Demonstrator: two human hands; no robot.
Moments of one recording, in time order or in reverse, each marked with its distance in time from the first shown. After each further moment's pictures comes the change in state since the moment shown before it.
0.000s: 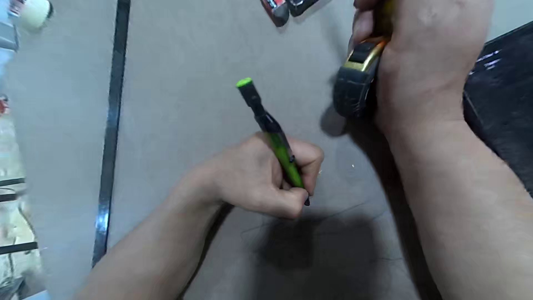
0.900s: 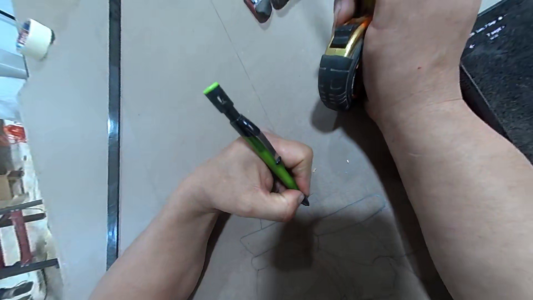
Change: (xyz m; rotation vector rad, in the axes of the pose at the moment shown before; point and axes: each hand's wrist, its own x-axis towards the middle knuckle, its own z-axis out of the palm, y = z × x) left_hand 0.001 -0.002 -0.001 0.044 -0.018 0.018; right_hand 0.034 0.136 -0.069 -0.279 -0.088 -0.153
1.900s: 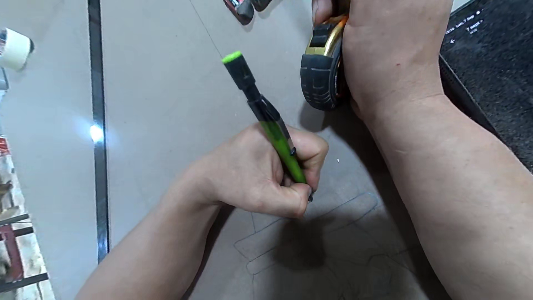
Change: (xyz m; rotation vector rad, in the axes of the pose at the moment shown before) left_hand 0.028 0.004 -0.001 0.017 -0.089 0.012; right_hand 0.003 0.008 0.005 0.101 0.013 0.042
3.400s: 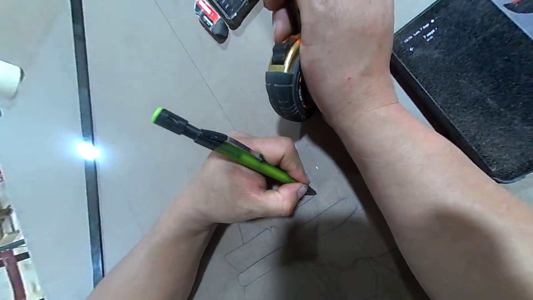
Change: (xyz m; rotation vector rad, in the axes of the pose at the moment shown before) left_hand -0.002 -0.004 0.017 0.127 0.260 0.068; right_hand 0.006 0.007 0.028 0.103 0.045 -0.061
